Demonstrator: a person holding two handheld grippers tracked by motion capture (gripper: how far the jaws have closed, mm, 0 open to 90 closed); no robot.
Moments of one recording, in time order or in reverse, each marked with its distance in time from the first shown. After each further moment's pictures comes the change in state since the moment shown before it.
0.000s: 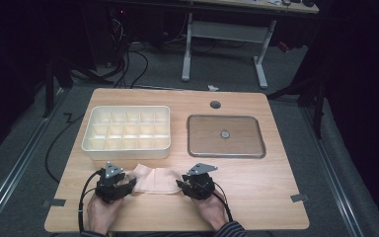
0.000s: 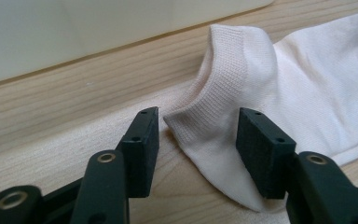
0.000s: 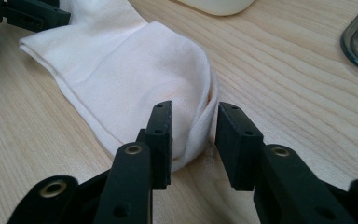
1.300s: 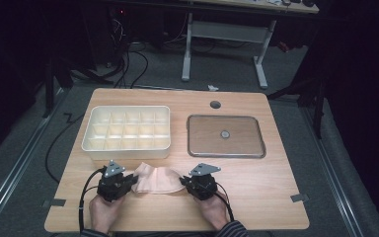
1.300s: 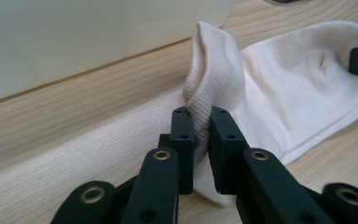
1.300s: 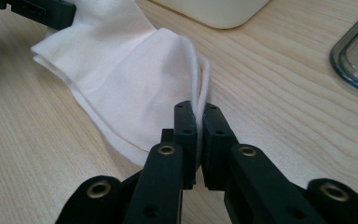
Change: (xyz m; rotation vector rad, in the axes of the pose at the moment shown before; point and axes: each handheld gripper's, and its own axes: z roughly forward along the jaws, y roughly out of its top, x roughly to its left) left arm -0.010 0.012 -0.009 -0.039 -0.123 0.018; right arm -0.002 0.000 -0.012 -0.041 0.007 -0.031
